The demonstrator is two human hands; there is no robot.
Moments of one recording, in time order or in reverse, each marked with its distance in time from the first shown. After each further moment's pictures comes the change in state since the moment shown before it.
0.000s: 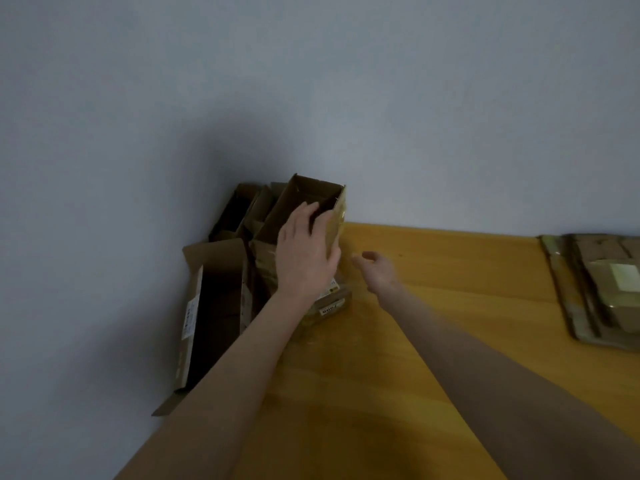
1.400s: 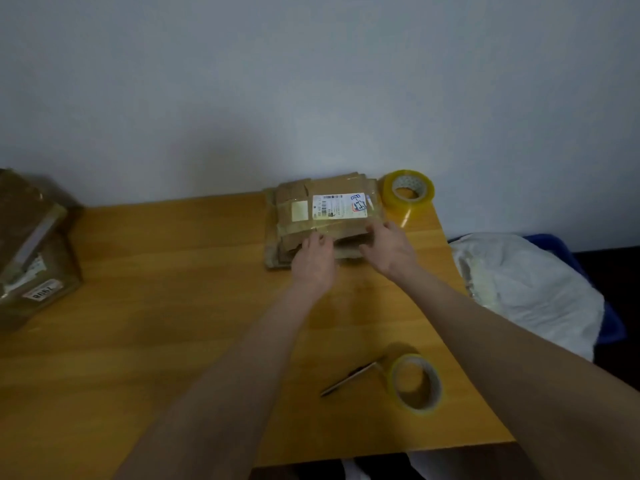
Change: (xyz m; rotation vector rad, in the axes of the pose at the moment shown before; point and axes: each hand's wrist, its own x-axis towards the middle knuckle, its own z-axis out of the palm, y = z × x) left_hand -0.101 0.563 0.169 -0.082 -0.606 0.102; right_hand -0.093 0.199 -0.572 -0.791 0.325 -0.134
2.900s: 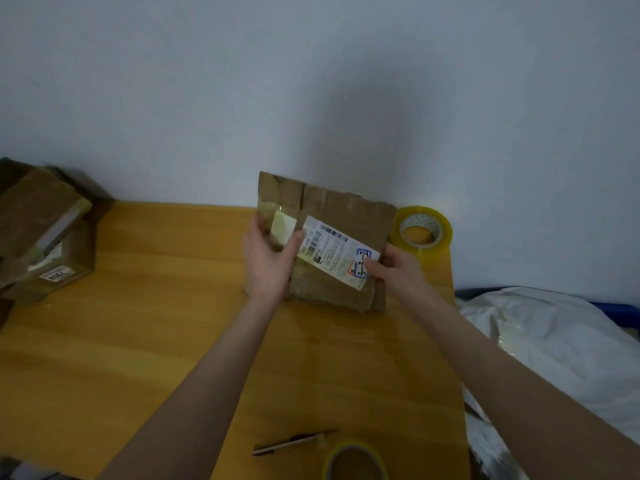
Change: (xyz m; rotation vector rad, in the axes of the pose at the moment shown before) left_hand 0.064 0.026 -0.018 -0.673 0.580 -0.511; right_hand 0.088 0.078 -0.036 0.981 -0.342 -0.033
